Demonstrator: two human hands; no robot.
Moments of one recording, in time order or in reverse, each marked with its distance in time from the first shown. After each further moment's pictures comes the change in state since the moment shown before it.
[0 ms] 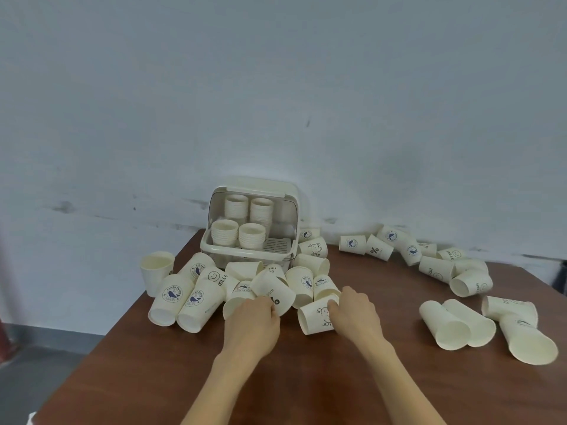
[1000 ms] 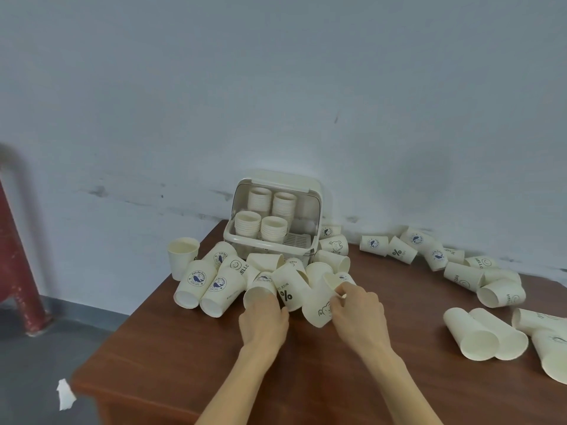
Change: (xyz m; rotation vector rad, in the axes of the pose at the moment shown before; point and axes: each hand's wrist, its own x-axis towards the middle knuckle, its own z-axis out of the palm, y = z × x) left_hand 0.007 -0.017 0.032 0.000 0.051 -0.227; right_hand -0.035 -0.027 0.003 0.171 0.140 -0.183
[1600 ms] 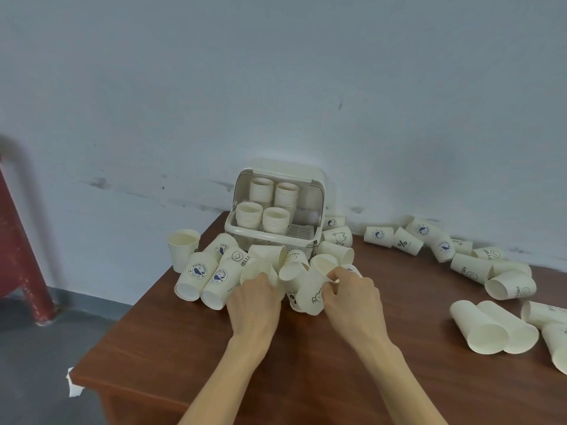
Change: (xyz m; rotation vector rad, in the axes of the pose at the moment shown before) left_hand 0.005 -0.007 -0.019 0.057 0.249 0.049; right_hand -0.005 -0.019 -0.004 0.016 0.040 -0.110
